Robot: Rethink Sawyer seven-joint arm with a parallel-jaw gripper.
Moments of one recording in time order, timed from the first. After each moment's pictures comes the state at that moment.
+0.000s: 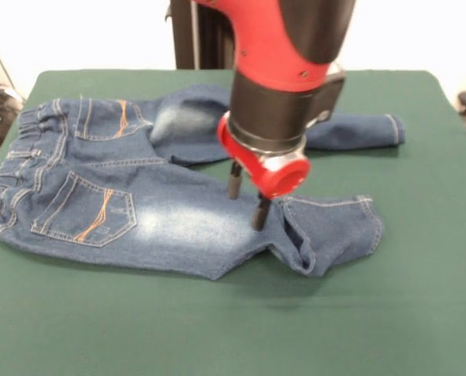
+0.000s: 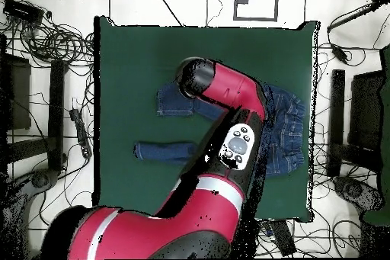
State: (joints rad) arm 0.06 -0.20 -0.45 1.15 0.44 0.71 2.40
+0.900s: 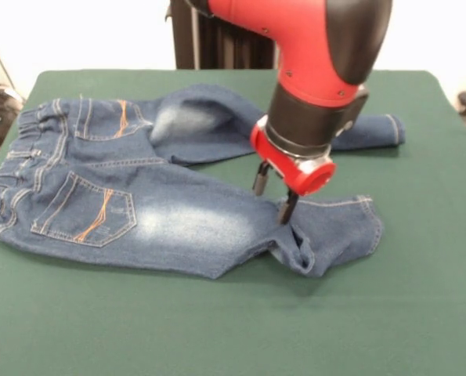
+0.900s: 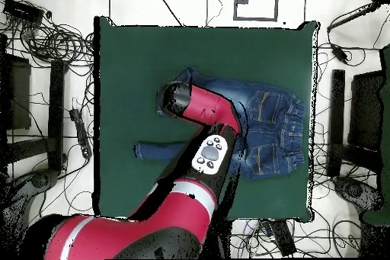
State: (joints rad) arm 0.16 -0.18 -0.45 1.28 0.43 0.59 2.40
